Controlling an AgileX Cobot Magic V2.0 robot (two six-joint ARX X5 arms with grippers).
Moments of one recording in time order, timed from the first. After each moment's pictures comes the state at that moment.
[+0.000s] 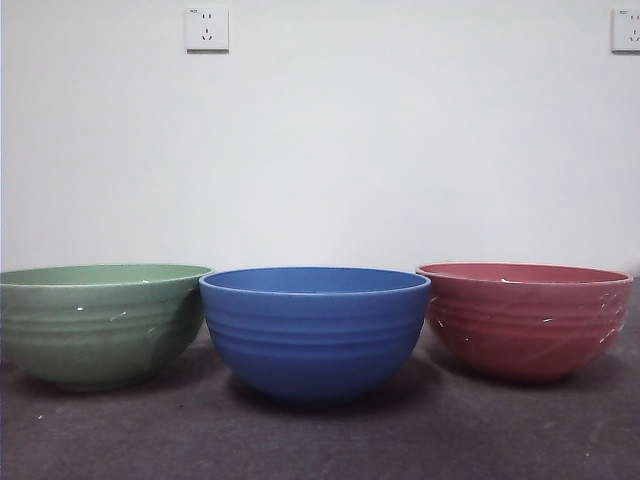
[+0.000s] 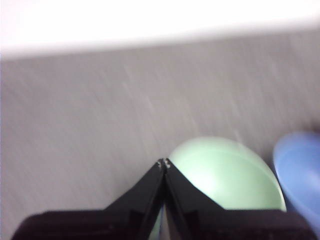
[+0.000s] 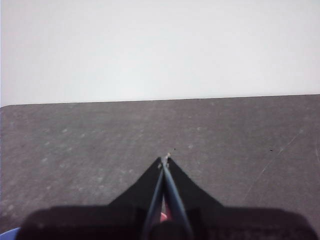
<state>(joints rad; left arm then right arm) -0.24 0.28 0.56 -0.54 -0.04 -0.03 0.38 0.45 0.56 -0.23 0.19 0.10</state>
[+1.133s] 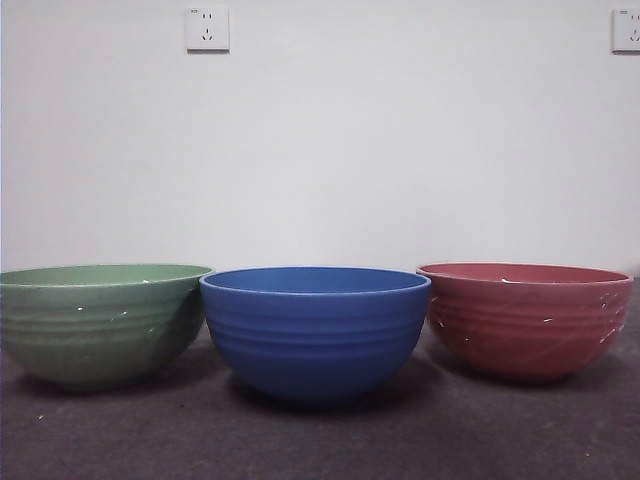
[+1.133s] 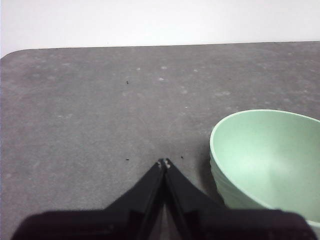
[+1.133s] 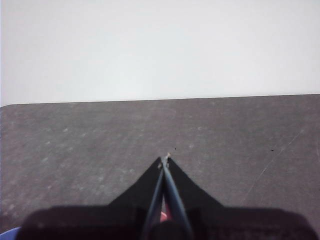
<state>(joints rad) -0.07 0.00 0.03 -0.21 0.03 -0.02 0.38 0.45 0.56 -0.23 0.19 0.10</state>
